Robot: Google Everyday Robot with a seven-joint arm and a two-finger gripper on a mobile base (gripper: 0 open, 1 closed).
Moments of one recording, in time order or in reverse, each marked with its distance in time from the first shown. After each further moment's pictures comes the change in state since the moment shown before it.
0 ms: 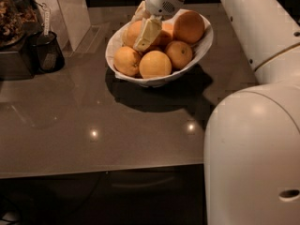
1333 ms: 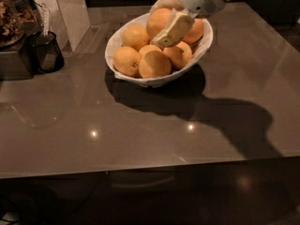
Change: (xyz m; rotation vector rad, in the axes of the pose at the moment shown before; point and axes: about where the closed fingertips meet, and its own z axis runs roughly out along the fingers) arm -0.009 0.060 -0.090 0.219 -0.160 -0.019
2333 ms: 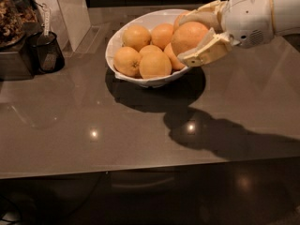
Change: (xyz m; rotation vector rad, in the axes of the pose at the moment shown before) arm 0.008 0.073 -0.068 0.140 -0.145 0.078
